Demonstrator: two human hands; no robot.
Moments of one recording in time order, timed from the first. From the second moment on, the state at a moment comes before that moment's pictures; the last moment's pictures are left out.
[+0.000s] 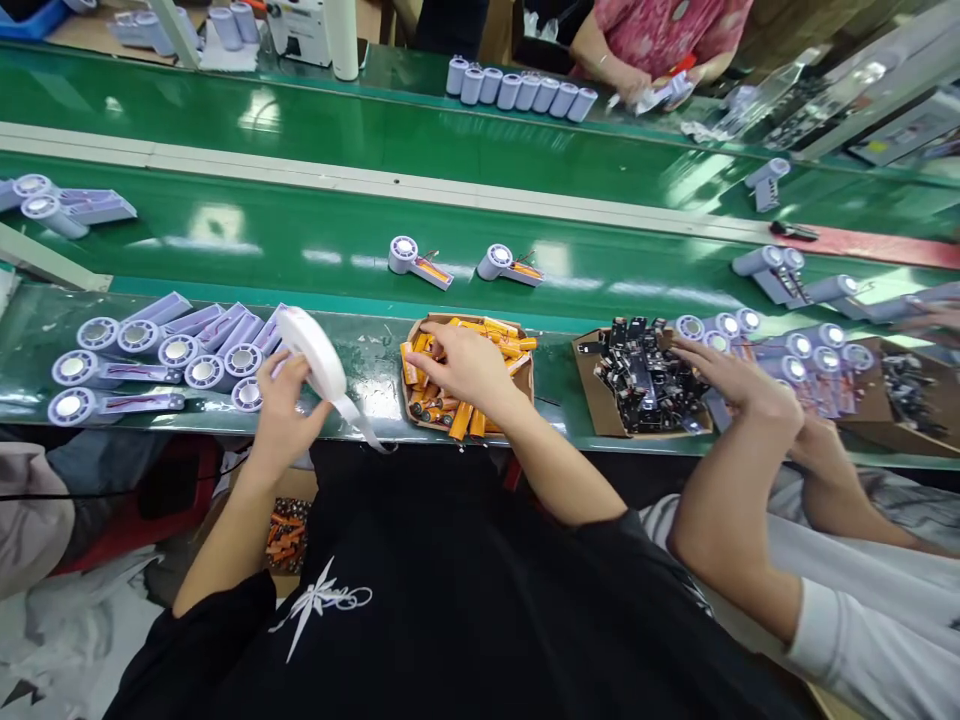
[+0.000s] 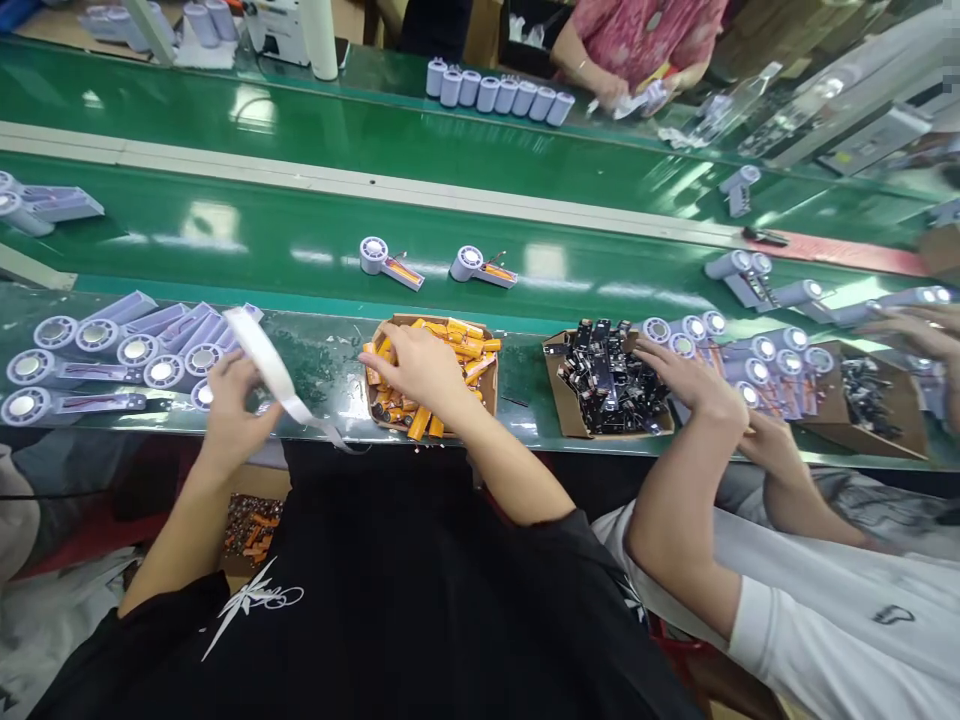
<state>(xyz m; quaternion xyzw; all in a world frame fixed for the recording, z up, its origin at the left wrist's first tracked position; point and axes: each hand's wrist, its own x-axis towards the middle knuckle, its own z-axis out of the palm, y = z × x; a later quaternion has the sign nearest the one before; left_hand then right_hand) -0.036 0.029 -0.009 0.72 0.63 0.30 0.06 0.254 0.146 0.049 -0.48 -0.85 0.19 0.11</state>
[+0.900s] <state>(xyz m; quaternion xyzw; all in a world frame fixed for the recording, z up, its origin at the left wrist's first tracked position) -0.007 0.034 0.036 0.82 0.52 0.20 -0.12 0.272 0.142 0.062 -0.35 -0.63 0.64 0.27</state>
